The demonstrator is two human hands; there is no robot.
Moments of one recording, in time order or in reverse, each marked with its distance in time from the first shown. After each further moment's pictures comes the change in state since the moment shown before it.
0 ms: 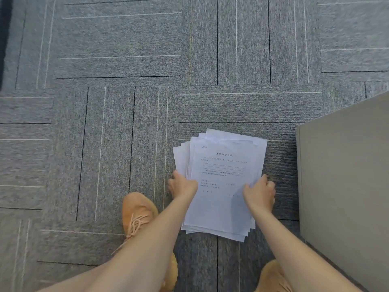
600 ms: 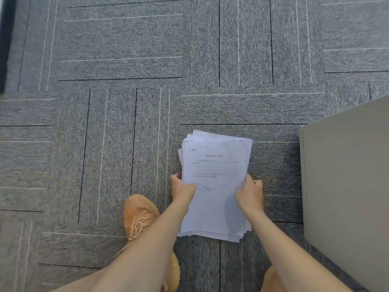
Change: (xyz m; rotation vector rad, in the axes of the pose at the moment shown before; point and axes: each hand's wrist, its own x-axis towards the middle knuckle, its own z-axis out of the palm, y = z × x) left_hand 0.002 -0.011 -0.009 -0.328 -0.077 0.004; right_hand -0.007 -0.015 0.018 -0.004 -0.102 -0.163
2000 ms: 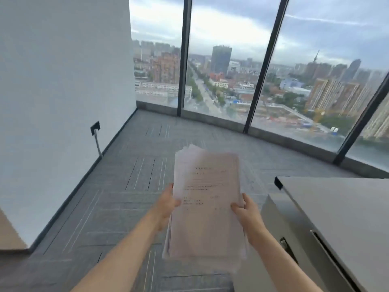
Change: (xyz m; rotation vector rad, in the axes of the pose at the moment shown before) left_hand -0.439 0.278 -0.265 -0.254 -0.546 0.976; right_hand -0.376 -0.191 -0.434 0.813 0.280 -0.564
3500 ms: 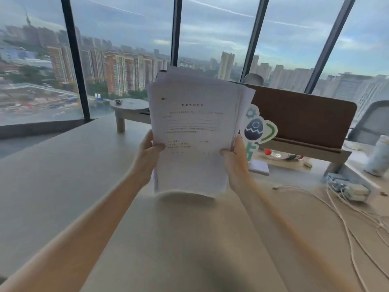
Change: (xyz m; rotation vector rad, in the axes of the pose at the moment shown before) left_hand -0.312 0.061 0.634 -0.093 -1.075 0.265; right_hand -0.441 0.017 -0.530 0.064 1.314 -0.198
